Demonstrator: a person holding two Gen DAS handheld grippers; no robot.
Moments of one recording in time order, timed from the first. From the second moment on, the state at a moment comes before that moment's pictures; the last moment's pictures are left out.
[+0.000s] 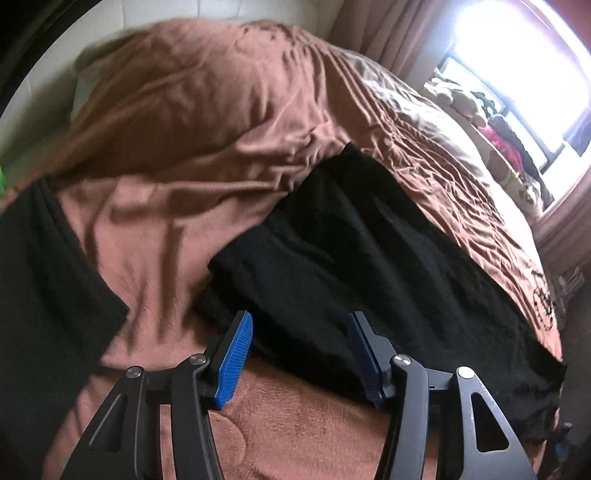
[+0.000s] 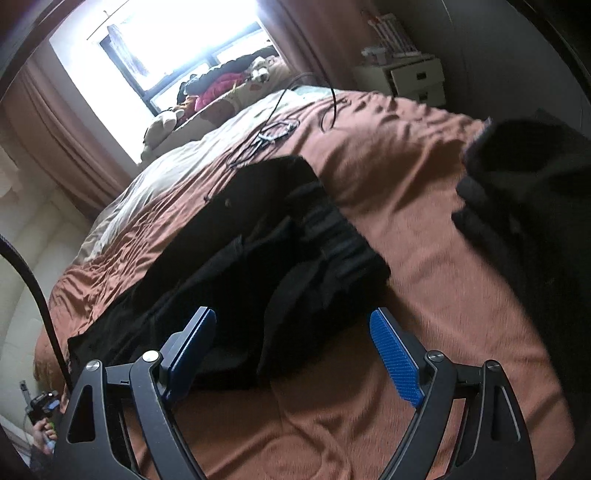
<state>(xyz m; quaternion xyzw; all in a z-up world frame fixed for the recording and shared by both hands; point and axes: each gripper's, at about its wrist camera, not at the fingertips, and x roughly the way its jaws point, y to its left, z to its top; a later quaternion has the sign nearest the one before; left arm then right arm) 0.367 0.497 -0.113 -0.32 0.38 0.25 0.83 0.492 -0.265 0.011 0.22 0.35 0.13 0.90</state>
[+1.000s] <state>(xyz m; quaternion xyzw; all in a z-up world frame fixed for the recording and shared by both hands) 0.343 0.497 -0.138 -0.36 0.36 0.28 0.81 0.542 -0.253 -0.050 0.30 0.39 0.14 0.86</state>
